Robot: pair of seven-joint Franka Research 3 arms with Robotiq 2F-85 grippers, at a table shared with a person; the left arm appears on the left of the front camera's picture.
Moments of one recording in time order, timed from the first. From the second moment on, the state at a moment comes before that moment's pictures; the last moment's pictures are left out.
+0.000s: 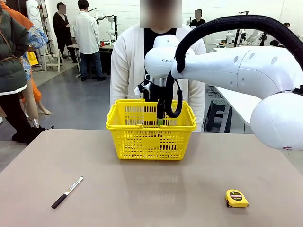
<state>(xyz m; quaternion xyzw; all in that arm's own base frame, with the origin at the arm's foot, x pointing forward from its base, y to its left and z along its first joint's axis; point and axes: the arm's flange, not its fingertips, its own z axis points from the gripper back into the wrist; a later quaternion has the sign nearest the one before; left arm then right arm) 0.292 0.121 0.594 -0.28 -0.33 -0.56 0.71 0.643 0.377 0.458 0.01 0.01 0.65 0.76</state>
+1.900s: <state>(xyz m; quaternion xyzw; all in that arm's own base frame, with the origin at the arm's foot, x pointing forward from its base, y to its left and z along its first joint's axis) 0.292 0.122 0.595 -0.28 -0.33 -0.56 0.71 0.426 0.064 0.549 0.06 -0.11 0.40 0.91</state>
